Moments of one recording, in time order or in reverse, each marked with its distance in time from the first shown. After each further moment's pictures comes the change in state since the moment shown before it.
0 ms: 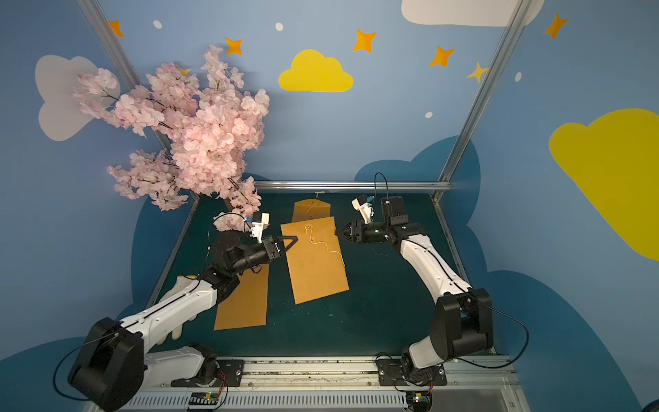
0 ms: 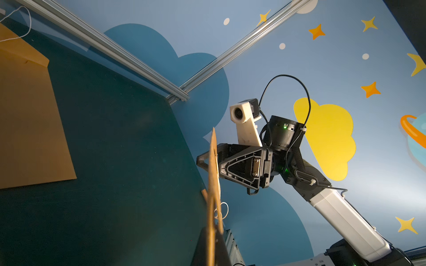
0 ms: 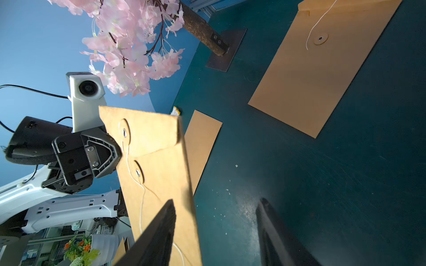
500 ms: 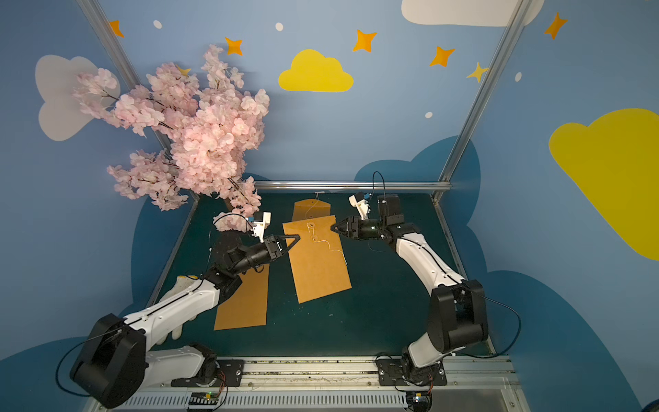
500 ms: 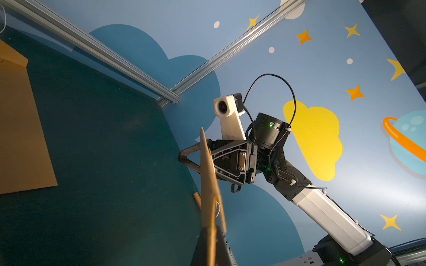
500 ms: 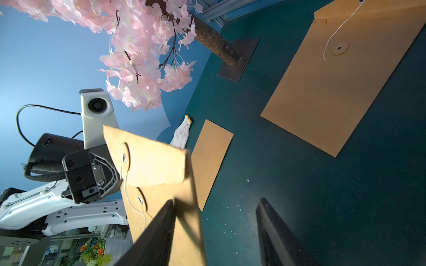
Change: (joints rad) left arm -0.029 0.023 -0.006 0.078 -0.018 -0.040; right arm 0.015 0.054 0.000 0.153 -0.048 0.113
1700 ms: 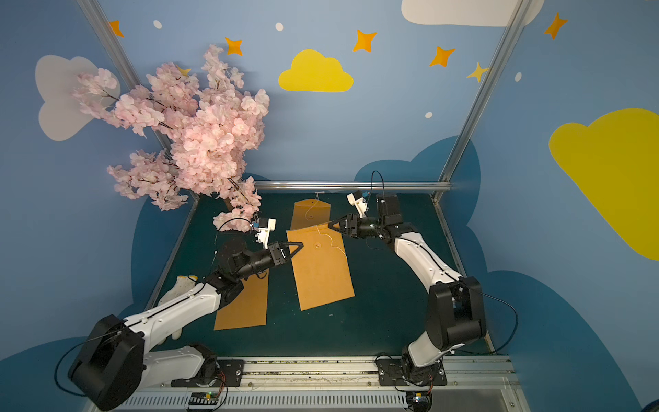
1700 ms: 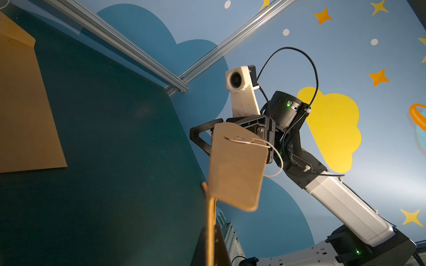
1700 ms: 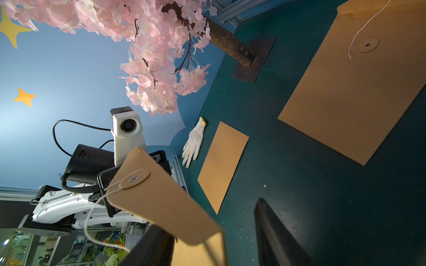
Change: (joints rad) left arm -0.045 -0.019 -0.029 -0.077 -0.035 0.061; right arm 0.003 0.016 0.003 0.063 -0.061 0.082
